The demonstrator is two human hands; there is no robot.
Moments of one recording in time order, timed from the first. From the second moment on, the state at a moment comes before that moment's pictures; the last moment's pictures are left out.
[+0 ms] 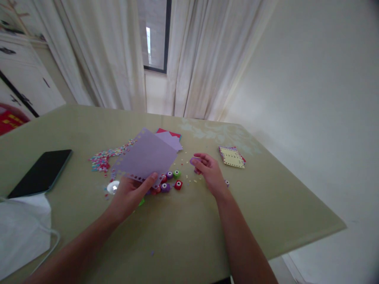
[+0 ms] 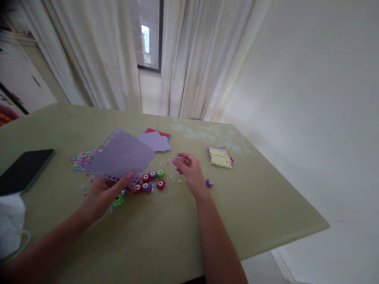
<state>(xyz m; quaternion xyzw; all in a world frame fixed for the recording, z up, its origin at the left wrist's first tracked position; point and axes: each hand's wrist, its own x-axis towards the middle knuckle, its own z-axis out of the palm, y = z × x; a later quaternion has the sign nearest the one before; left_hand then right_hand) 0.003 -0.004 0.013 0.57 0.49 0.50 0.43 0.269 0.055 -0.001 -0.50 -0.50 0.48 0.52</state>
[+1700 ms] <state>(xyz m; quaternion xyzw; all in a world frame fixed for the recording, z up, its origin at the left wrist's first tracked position) 0.002 -0.003 0.009 0.53 0.53 0.53 0.41 0.201 0.014 -0.009 -0.35 -0.42 0.72 0.43</state>
